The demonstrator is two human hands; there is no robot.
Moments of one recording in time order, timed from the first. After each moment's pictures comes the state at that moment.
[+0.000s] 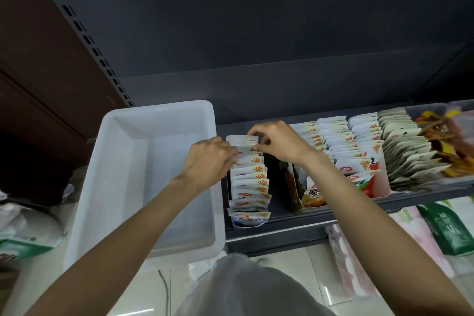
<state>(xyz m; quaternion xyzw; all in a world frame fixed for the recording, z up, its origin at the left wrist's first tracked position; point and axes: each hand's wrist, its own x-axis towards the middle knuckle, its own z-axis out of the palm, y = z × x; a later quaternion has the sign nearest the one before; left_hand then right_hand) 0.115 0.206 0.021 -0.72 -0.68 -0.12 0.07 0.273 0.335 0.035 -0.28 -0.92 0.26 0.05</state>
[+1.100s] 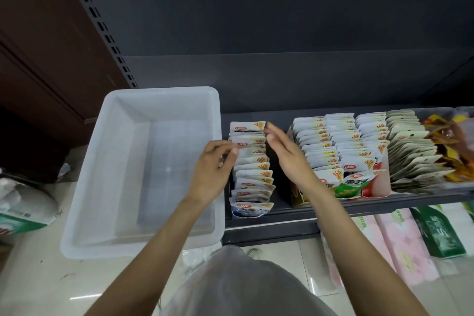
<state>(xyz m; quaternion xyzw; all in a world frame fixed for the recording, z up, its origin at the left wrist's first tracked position) 0.149 0.173 0.003 -0.44 -0.76 -0.42 -0.24 0.293 0.282 0.019 -0.41 -0.72 0.53 0.17</state>
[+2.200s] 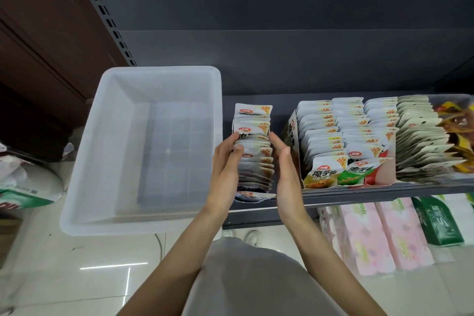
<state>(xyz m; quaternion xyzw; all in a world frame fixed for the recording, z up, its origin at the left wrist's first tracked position) 0.205 0.155 0.015 -0.19 -0.63 -0.61 -0.44 0.302 0.208 -0.006 -0.38 -0.54 0.68 0.33</state>
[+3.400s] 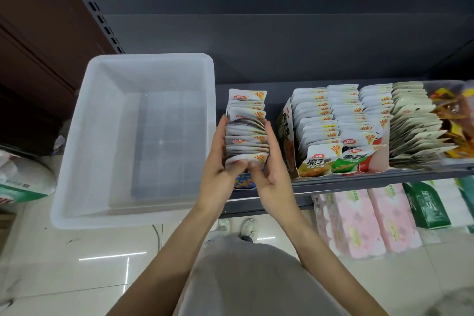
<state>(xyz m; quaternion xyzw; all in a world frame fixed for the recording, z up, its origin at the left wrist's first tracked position) 0.208 0.141 0.010 -0.26 -0.59 -0.63 -0.43 0.308 0.192 -0.002 -0.34 -0.64 0.61 0.31</state>
